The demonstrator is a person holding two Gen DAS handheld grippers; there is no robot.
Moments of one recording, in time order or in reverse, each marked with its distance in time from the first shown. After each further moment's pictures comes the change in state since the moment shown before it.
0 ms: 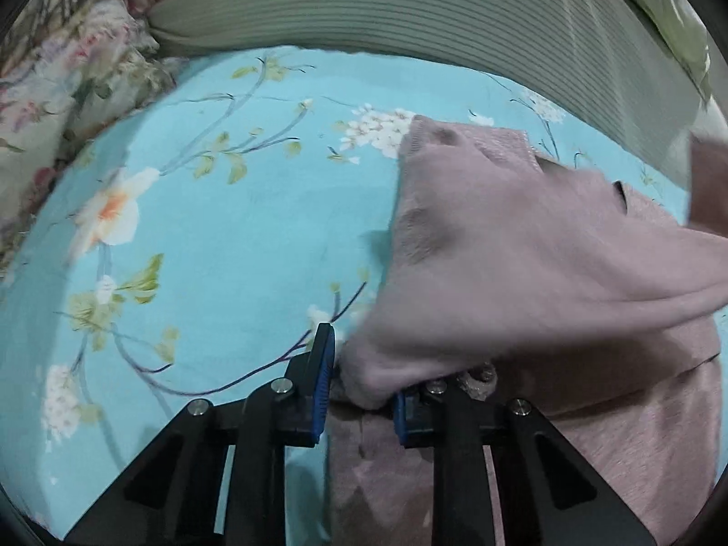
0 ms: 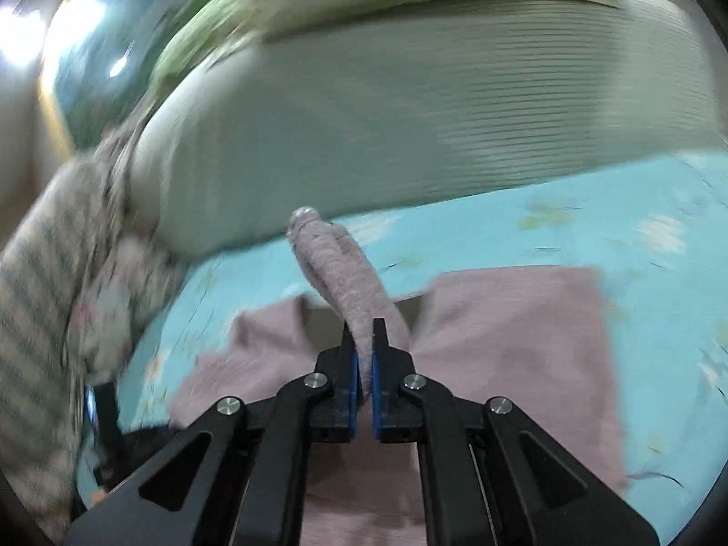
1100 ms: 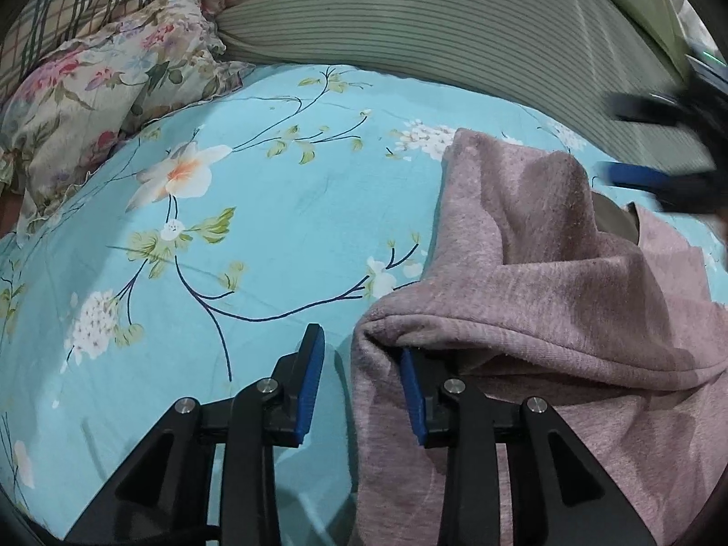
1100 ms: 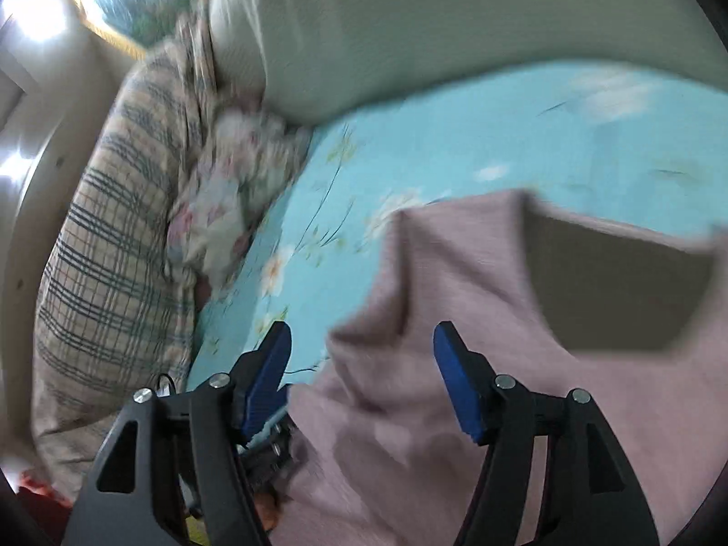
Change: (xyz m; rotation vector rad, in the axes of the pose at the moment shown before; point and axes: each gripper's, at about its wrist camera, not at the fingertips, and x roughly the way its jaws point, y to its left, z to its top) left arm -0.027 0.015 -0.042 -0.103 -0.118 0.067; right arm 0.200 0.181 -0.014 -0.158 0.747 0.550
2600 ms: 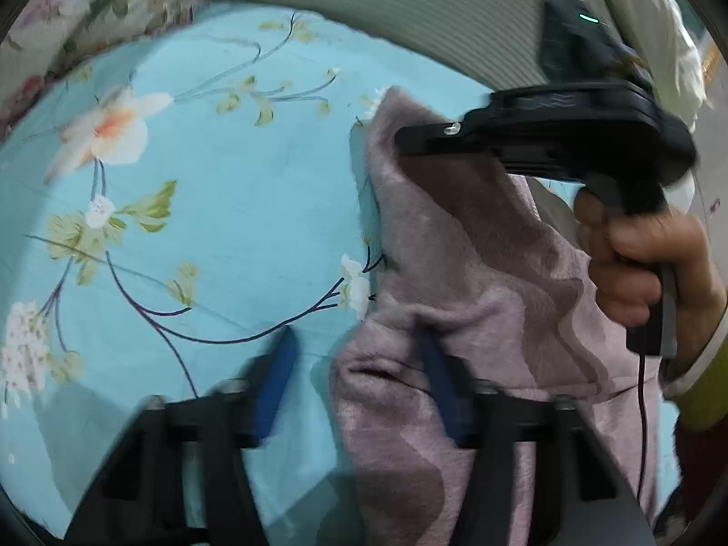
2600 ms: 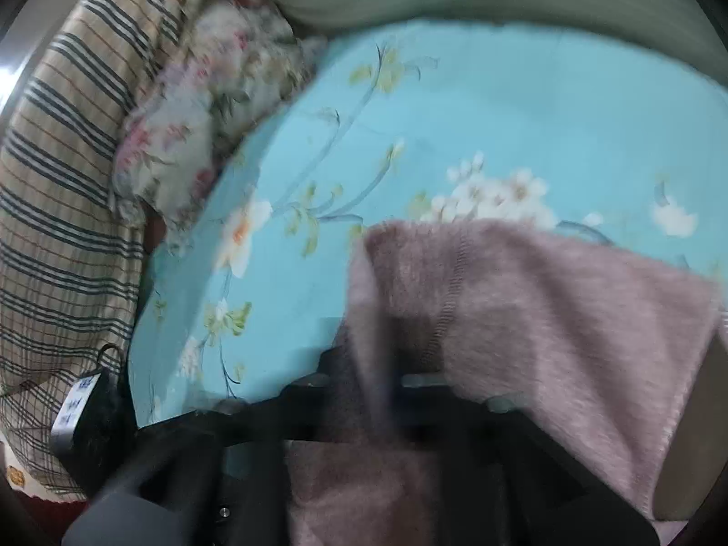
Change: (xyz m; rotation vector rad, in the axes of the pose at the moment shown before) left arm 0.031 0.026 0.024 -0.054 0.176 -0.282; right arm 0.112 0.030 0.027 -0.182 0.038 -0.196
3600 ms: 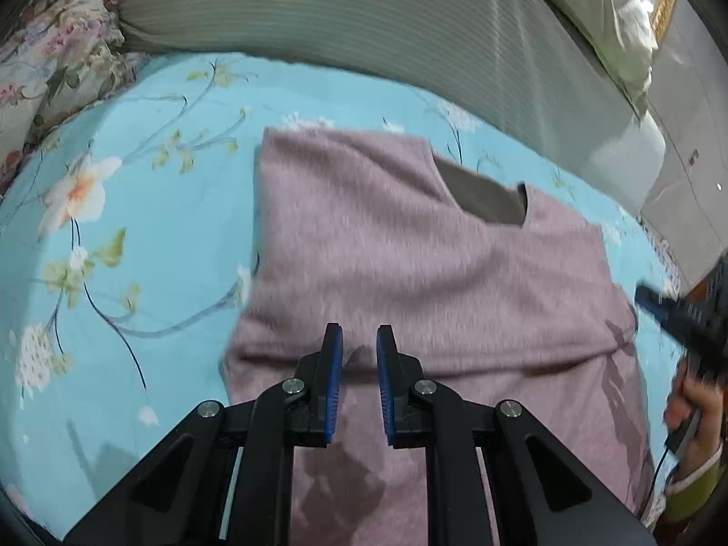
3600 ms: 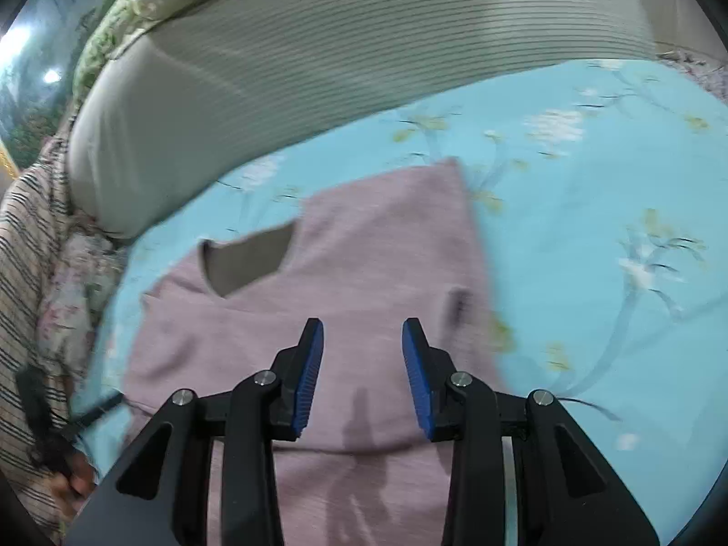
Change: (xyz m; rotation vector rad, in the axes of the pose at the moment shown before) left arm -0.039 -0.059 0.003 0.118 -0.032 -0.012; right arm -0.290 -0.145 -0.279 0.536 -0.510 -0.490
